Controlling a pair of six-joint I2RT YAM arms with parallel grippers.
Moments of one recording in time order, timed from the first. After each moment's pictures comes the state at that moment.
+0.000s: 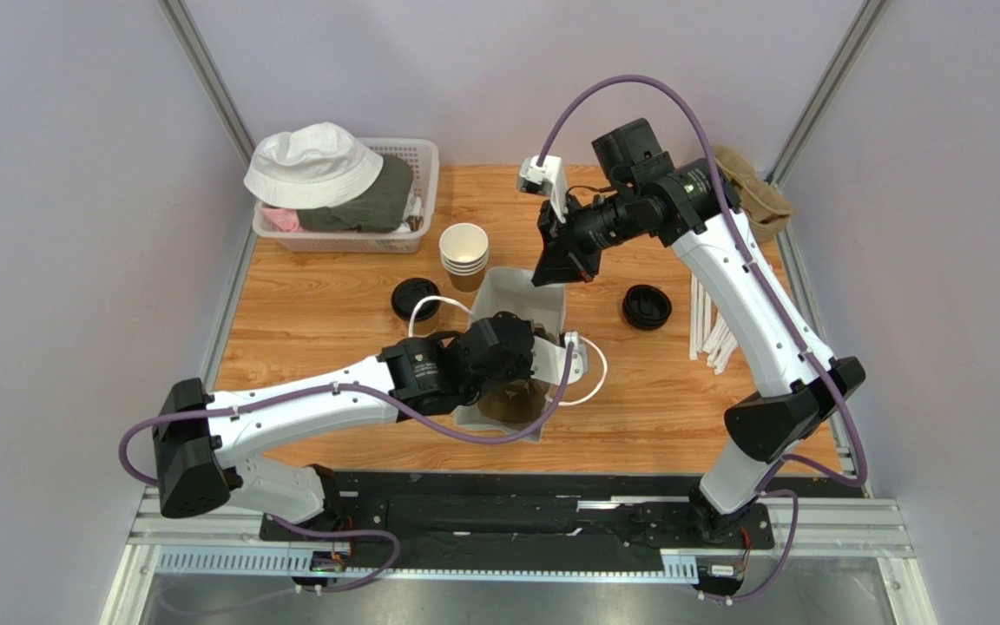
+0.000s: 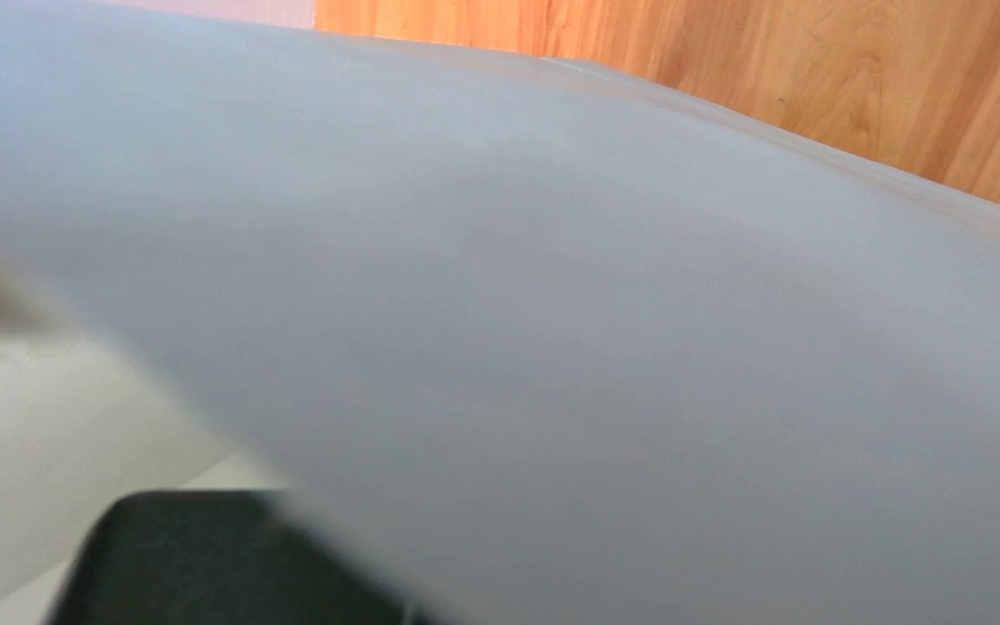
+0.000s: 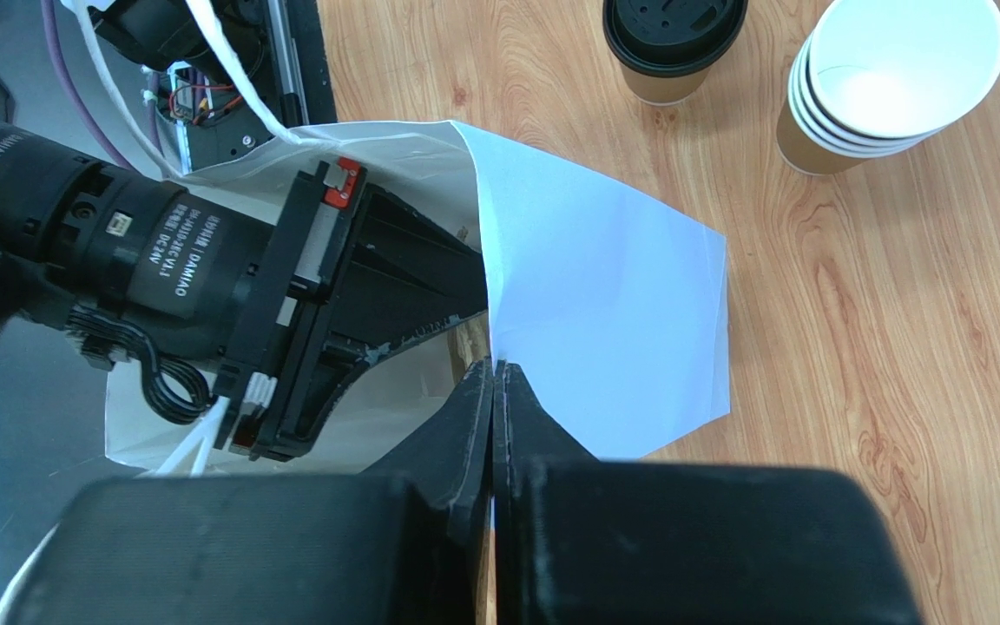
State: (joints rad) left arm -1.18 1.33 1.11 -0.41 -0.47 0.71; right arm 0.54 1.69 2.06 -1.28 -0.73 -0.46
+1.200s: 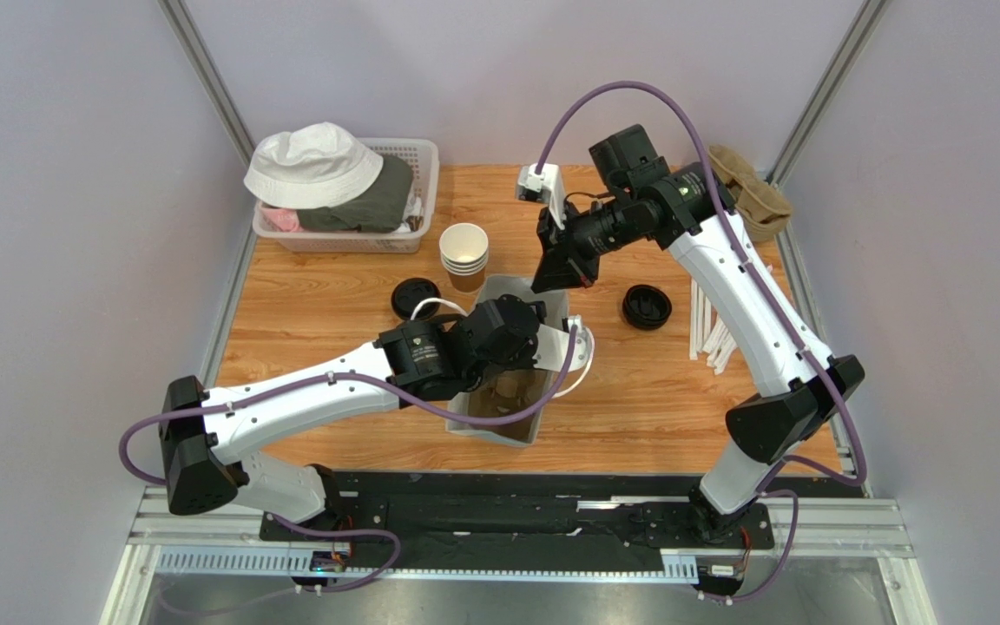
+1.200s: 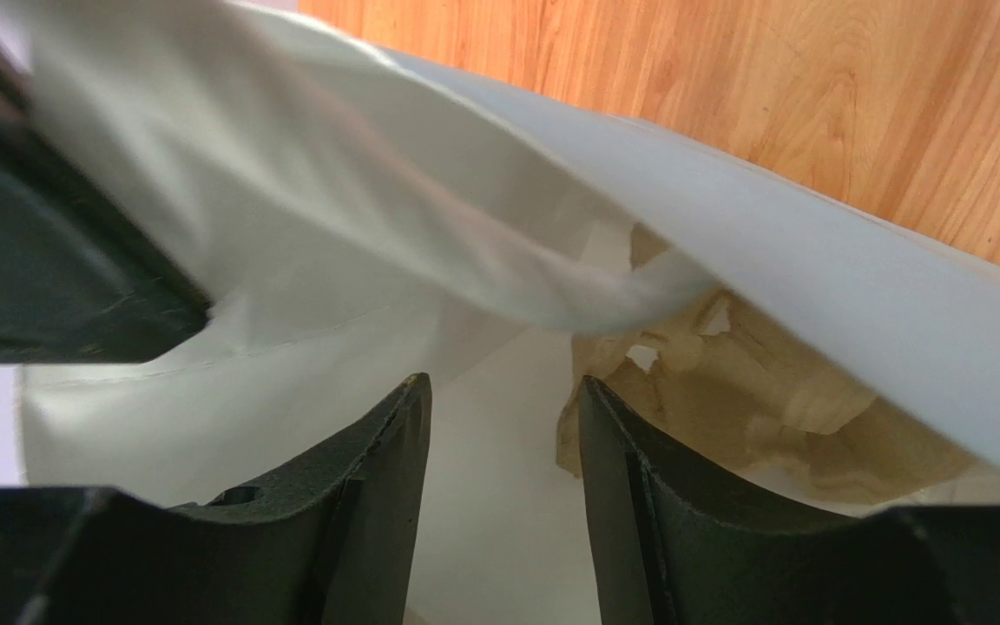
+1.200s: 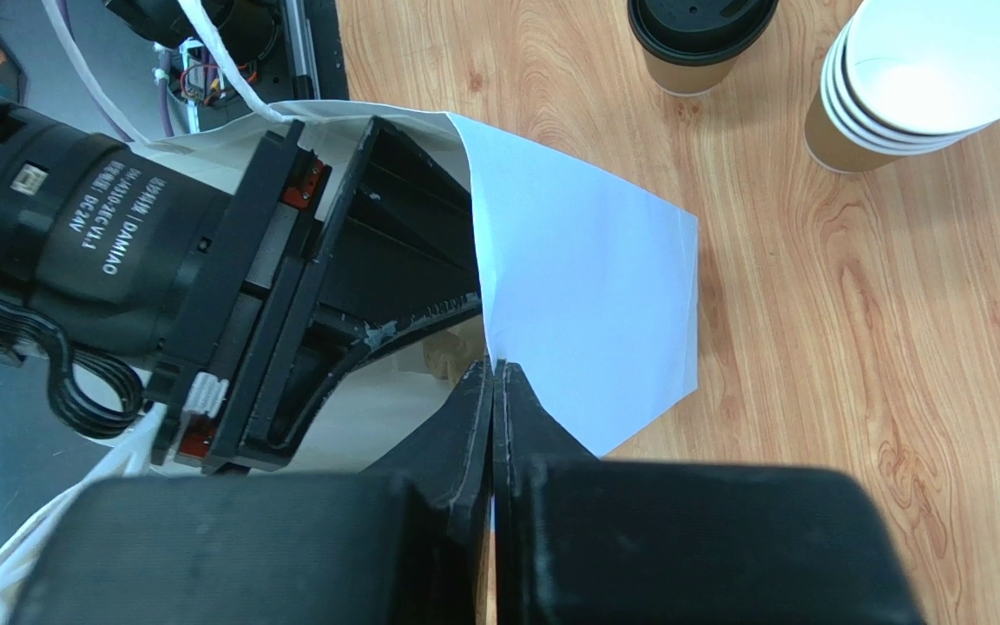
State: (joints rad) left arm -1.16 1.37 1.25 -0.57 -0.42 0.65; right arm 0.54 1.68 2.01 -1.27 -0.76 -0.50
